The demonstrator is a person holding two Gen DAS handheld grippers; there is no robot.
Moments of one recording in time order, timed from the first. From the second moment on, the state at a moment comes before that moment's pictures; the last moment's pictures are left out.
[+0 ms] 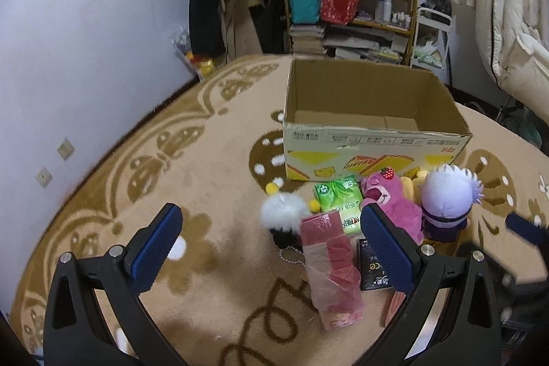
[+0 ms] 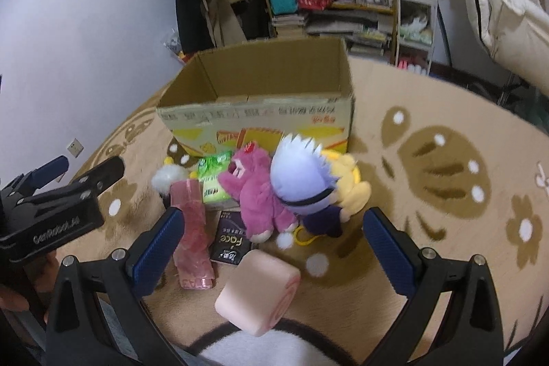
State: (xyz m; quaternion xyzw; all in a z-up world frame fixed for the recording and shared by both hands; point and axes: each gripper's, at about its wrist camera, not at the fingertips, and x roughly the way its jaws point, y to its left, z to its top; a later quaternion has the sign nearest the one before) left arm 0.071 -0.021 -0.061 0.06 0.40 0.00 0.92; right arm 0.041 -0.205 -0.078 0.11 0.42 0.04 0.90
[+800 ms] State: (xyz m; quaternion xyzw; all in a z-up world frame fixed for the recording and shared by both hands) left arm 0.123 -0.014 -0.141 -0.03 0.53 0.01 0.85; right arm 0.053 -0.175 -0.149 0.13 0.54 0.03 0.83
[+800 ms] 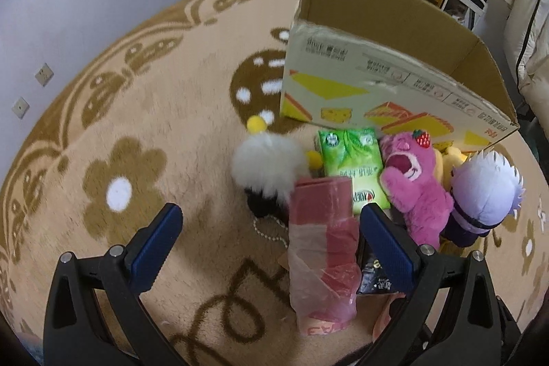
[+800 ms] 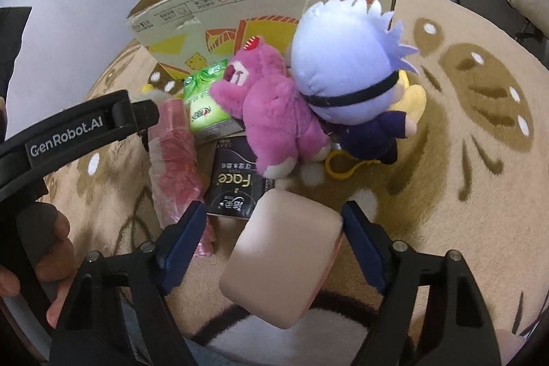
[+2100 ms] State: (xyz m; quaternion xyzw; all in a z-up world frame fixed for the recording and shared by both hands) left arm 0.116 -0.032 -0.160 -0.04 0.57 -0.06 0.82; right arm 0.047 -0.199 -0.146 0.17 0.53 0.04 0.83
